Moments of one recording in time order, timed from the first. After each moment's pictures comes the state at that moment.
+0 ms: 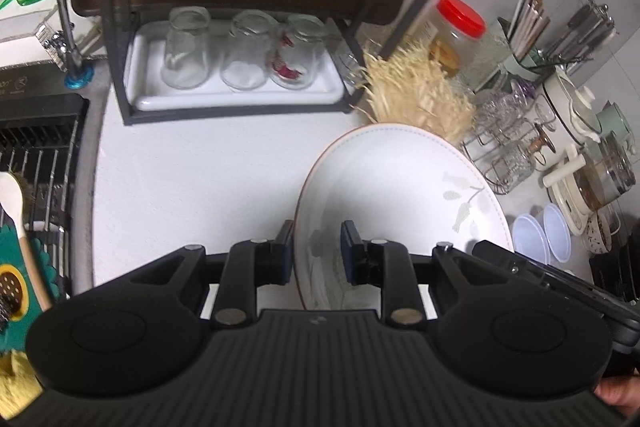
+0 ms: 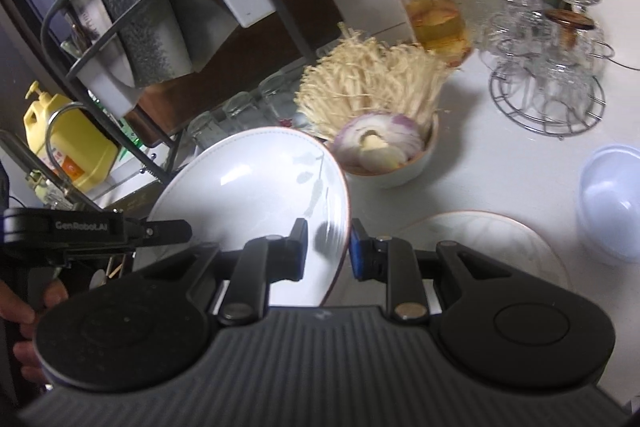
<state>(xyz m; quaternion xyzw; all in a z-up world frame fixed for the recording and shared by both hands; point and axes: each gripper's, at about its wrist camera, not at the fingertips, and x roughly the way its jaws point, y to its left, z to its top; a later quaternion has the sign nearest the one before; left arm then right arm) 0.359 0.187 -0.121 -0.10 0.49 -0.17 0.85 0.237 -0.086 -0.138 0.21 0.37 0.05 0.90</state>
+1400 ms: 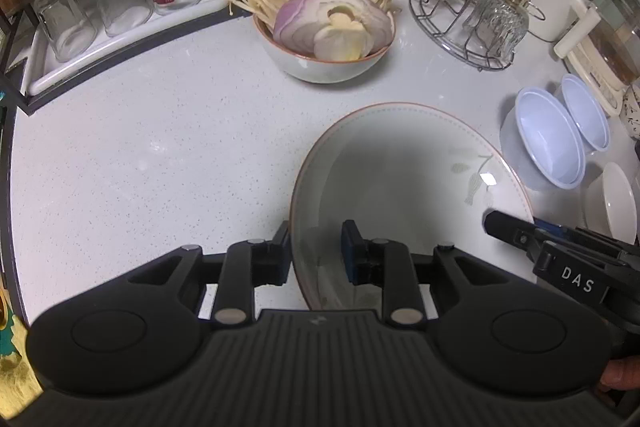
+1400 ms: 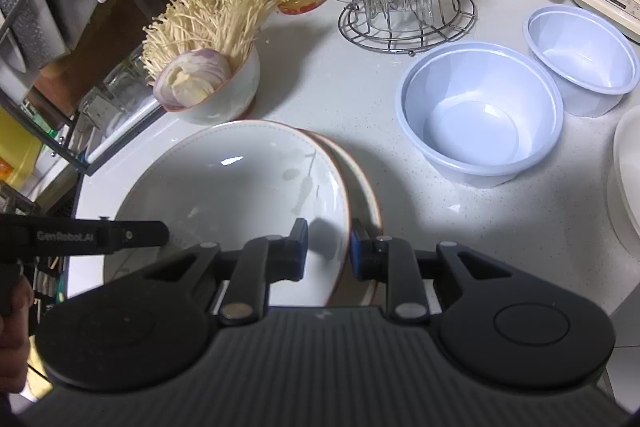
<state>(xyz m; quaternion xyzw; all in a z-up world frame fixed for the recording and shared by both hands) 0.335 0.042 -0.191 0.05 0.55 -0.18 0.81 0.191 -0.173 -0.214 0.22 0.42 -0.04 0.88</state>
